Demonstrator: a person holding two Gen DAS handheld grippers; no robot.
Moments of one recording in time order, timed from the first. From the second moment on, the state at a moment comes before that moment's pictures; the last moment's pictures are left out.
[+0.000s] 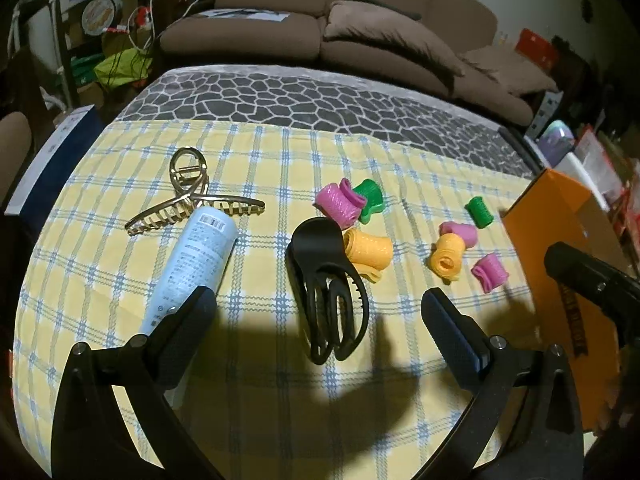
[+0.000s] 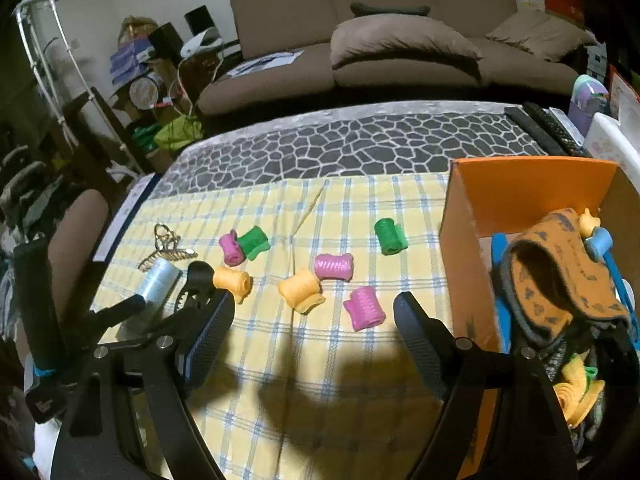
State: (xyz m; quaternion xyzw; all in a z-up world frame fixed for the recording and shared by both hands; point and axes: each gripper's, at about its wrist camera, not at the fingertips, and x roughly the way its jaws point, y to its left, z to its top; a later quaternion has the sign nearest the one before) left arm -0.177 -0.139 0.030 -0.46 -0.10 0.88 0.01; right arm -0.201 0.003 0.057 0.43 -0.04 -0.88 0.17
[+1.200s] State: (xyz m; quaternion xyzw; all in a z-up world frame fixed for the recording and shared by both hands) left arm -0.189 -0.134 0.009 -0.47 -0.10 0.88 0.03; right arm -0.221 -0.012 -0.016 0.48 0.01 -0.87 0.13
